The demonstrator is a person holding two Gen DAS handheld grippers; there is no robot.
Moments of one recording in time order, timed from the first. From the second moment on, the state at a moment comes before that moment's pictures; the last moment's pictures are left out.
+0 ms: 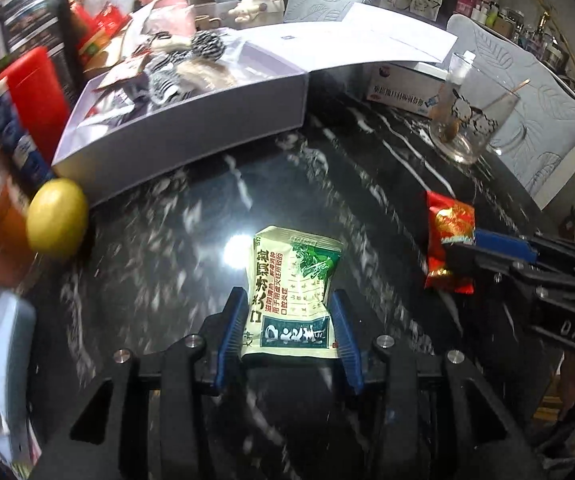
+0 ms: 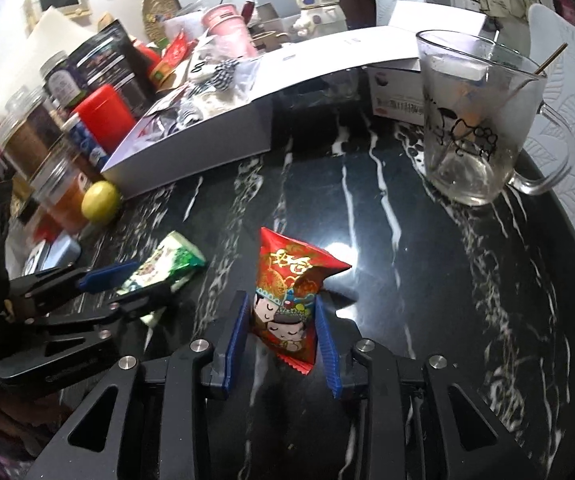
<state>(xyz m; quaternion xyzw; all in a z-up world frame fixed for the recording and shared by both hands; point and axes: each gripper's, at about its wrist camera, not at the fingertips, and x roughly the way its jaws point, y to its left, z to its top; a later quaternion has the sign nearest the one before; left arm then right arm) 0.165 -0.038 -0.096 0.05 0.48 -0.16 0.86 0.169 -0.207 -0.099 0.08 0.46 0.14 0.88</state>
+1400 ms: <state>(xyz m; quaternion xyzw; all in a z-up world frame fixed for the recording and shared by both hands) 0.142 -0.002 -0.085 0.01 0.44 -0.16 0.88 0.142 -0.173 -0.100 0.07 0.45 0.15 0.88</state>
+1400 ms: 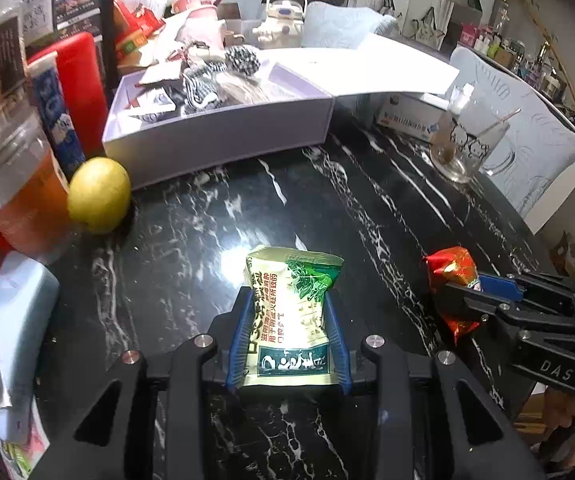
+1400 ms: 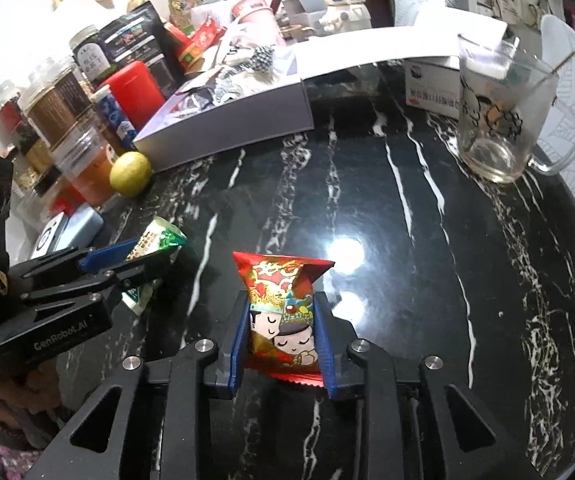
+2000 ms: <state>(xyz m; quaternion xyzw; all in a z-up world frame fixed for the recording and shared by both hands) 0.152 0.008 -0.010 -0.01 0.35 -0.16 0.92 0.157 -0.155 -0.030 0.06 0.38 0.21 0.90</state>
